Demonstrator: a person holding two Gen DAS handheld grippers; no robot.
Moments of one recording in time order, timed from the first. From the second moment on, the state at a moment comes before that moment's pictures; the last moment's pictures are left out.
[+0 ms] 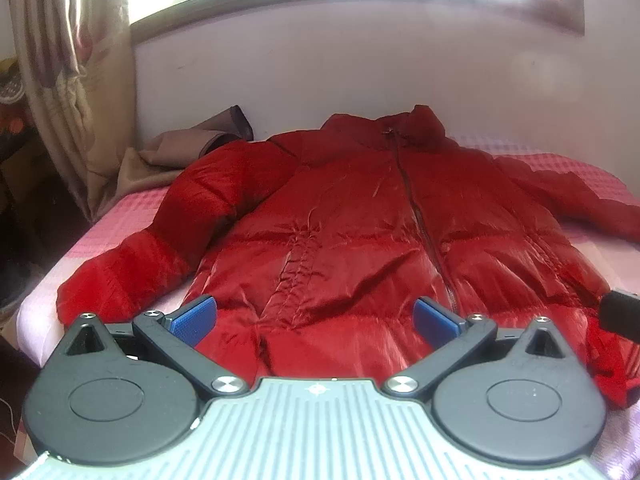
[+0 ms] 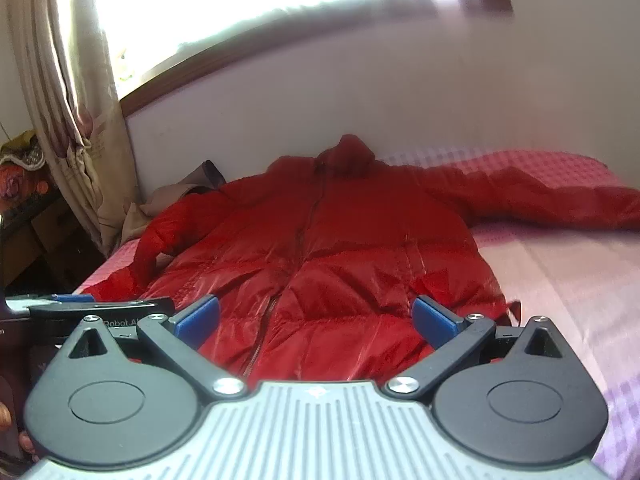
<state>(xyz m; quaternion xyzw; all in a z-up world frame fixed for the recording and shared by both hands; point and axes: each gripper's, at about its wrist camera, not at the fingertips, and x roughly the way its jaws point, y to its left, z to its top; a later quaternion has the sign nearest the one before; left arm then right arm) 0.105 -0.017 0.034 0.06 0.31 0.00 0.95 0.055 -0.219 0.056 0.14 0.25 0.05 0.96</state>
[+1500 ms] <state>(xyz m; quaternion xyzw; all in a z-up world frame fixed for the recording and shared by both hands) 0.163 -0.080 0.017 0.10 0.33 -0.02 0.94 0.108 -0.398 -0.016 0.35 0.23 -0.04 0.91</state>
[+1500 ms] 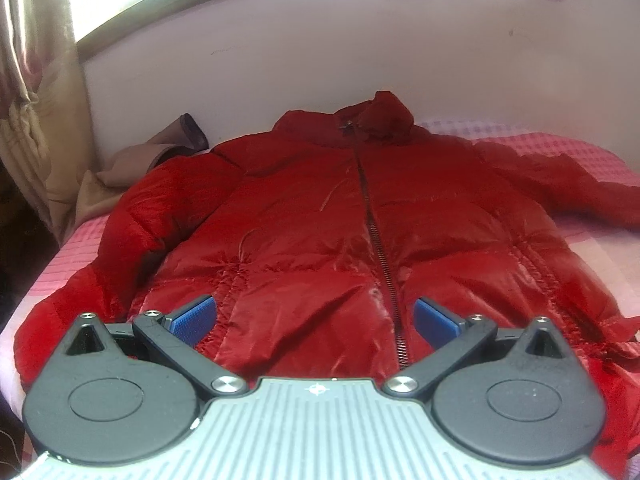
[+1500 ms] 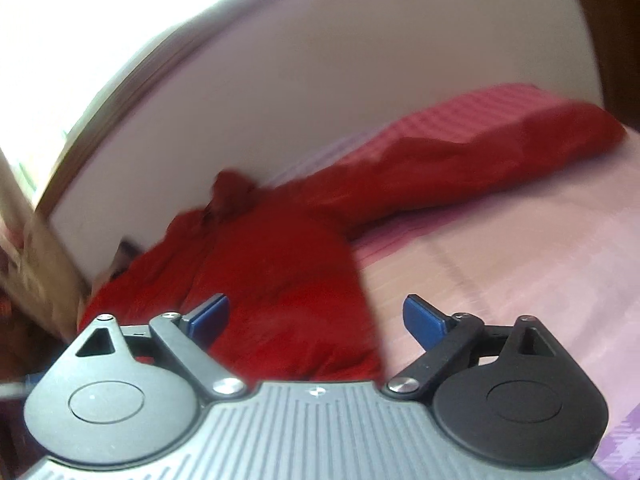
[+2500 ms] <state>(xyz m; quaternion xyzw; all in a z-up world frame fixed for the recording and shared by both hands) 0.152 -0.080 0.023 0.10 0.34 -0.04 0.93 0.148 -0.643 -0.097 0.58 0.16 -0.22 0.77</state>
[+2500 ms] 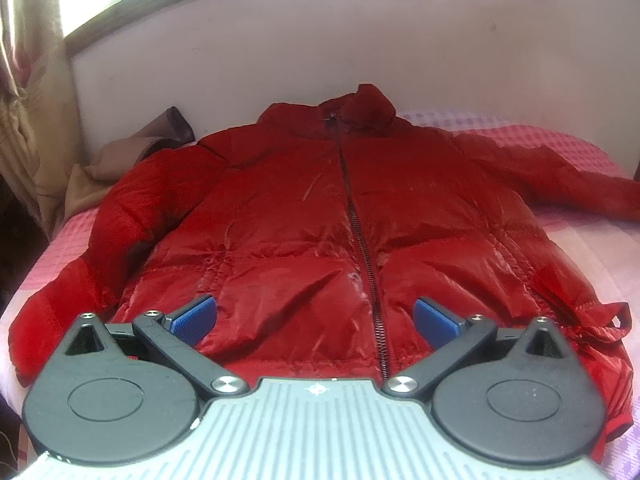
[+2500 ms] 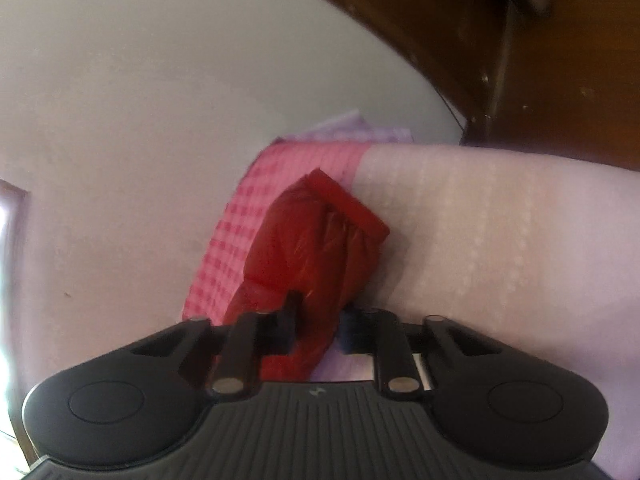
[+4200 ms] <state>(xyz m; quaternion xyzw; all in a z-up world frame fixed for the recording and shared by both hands) 0.114 0.236 -0.022 -0.27 0.34 0.08 0.90 0.376 -0.043 -0.026 -0.12 0.31 0.02 0.94</state>
